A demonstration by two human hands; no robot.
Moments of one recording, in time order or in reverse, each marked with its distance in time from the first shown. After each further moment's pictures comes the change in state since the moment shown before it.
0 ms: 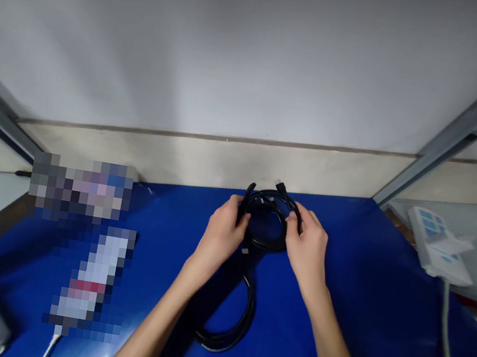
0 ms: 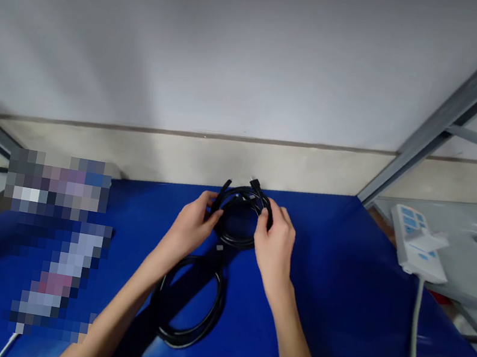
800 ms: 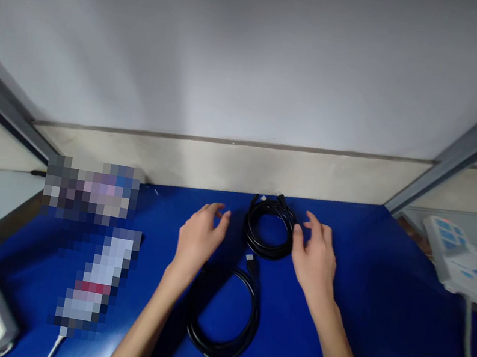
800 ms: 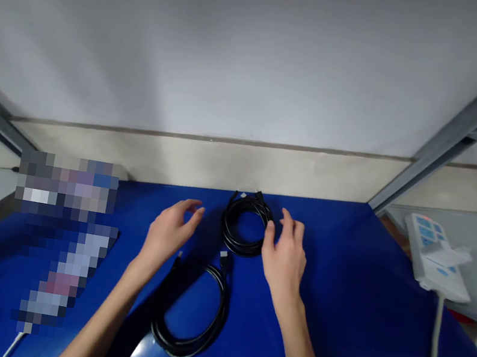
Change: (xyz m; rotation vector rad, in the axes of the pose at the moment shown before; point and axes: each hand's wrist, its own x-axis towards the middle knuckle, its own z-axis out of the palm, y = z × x) left_hand -0.018 -0.026 -0.032 0.210 0.115 -0.193; right_hand -0.016 0.012 -0.006 -0.288 -0.018 0.066
